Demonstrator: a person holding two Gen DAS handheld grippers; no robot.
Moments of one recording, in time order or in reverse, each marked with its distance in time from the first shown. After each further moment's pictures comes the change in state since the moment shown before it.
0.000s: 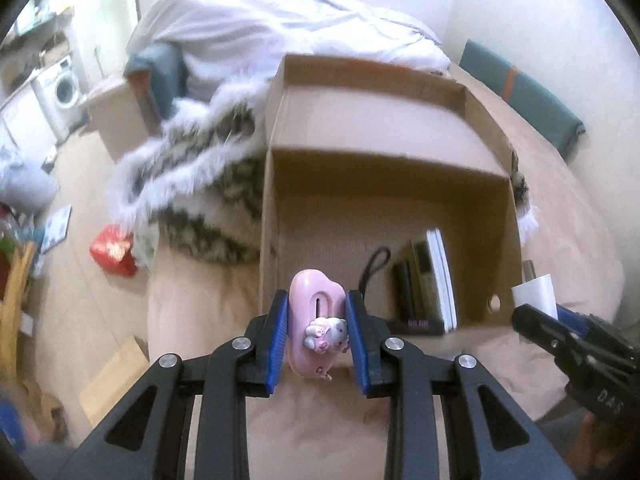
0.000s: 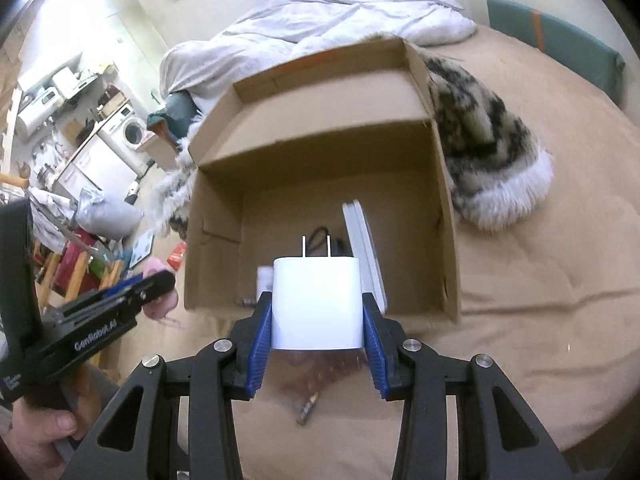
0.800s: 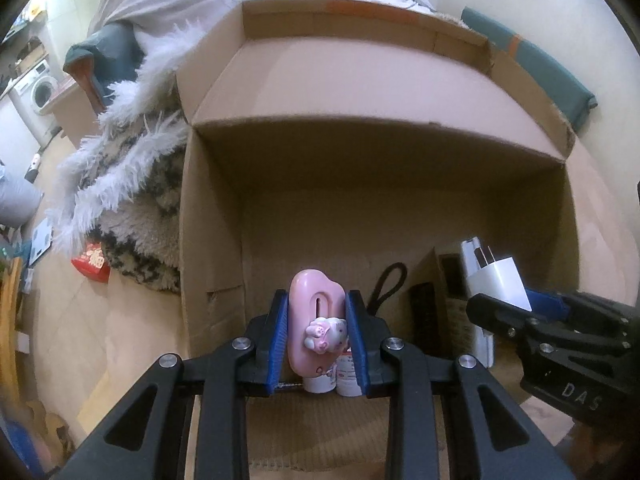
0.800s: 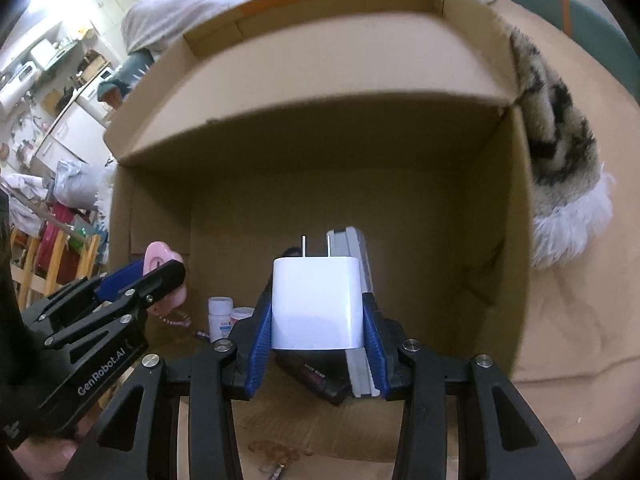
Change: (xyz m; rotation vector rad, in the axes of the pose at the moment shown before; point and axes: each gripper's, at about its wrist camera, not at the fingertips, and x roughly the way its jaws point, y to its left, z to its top) left arm 0.106 -0.014 0.021 0.062 0.099 -0.005; right arm 0.114 -0.023 0.046 -0.006 0.195 -0.057
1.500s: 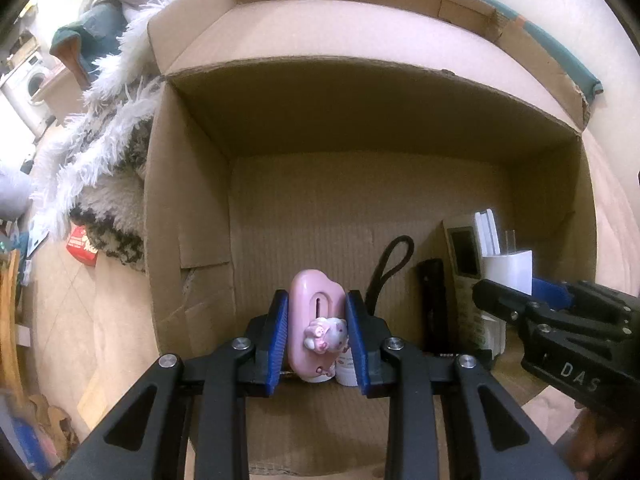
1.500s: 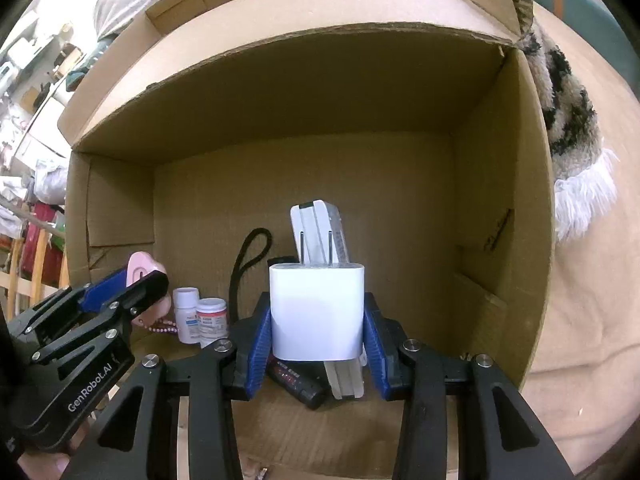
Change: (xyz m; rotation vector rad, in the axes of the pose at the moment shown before) left arm 0.026 -0.010 -0.009 0.003 0.080 -0.002; right arm 0.024 -0.006 0.000 0.028 0.064 -0.064
